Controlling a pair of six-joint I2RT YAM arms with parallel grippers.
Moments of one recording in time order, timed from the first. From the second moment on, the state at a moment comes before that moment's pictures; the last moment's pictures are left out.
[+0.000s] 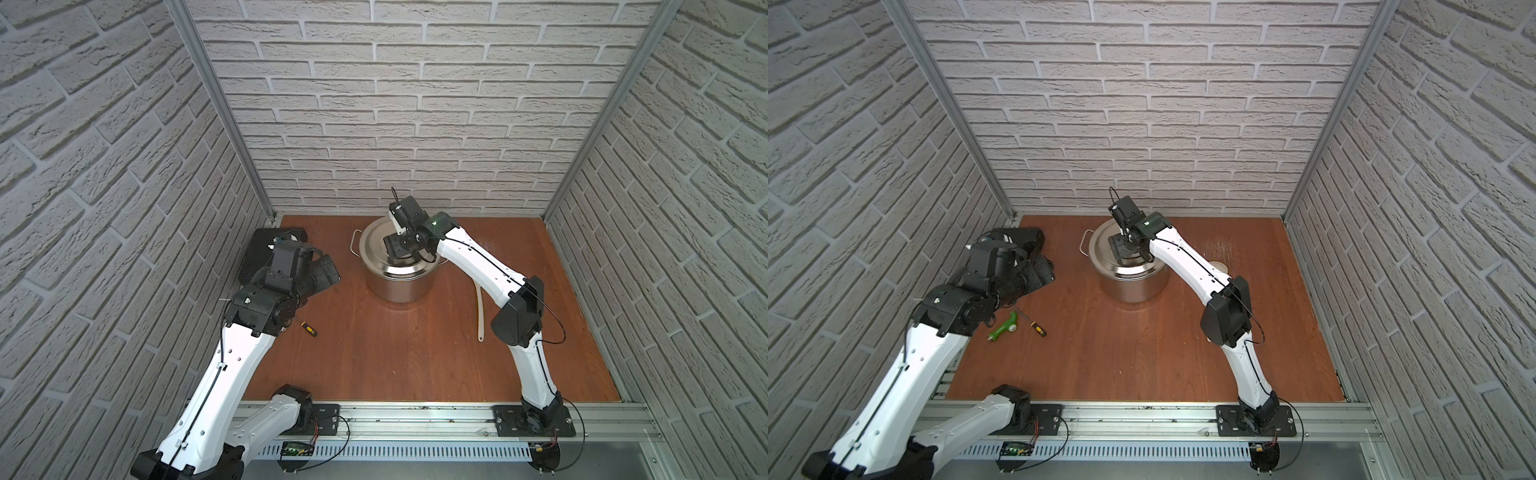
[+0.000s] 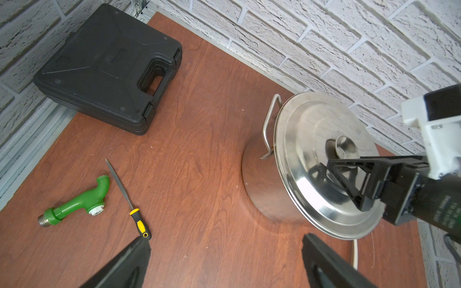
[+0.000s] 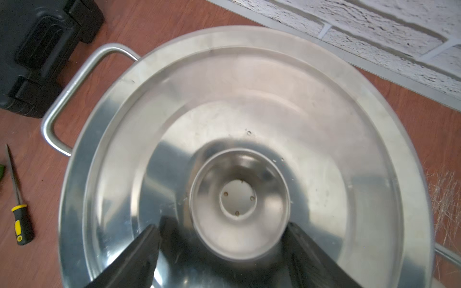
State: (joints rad) left arm -0.25 0.98 1.25 -1.02 -0.21 -0.69; right arm 0.65 2.19 2.27 -1.03 0.18 0.22
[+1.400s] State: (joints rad) left arm -0.25 1.02 1.20 -0.98 -0.21 -0.69; right arm 0.64 2.21 2.32 -0.98 0.21 0.22
